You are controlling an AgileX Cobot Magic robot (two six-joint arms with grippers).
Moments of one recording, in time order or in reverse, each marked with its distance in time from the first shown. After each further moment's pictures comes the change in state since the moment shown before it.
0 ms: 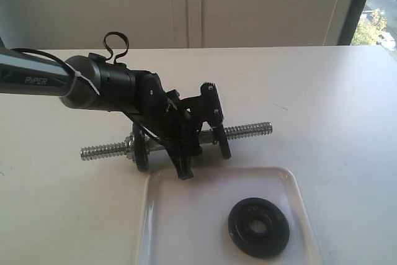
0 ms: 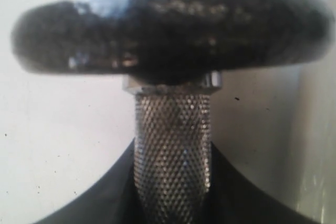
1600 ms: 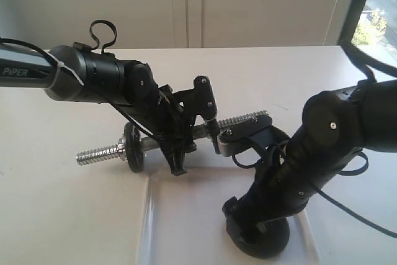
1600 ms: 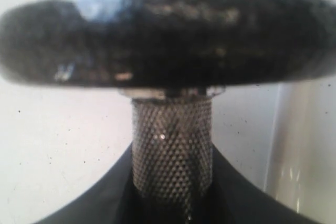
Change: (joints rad) left arm 0.015 -0.062 0.022 0.009 0.050 -0.015; right arm 0.439 1.409 -0.790 0.652 0.612 -1.212
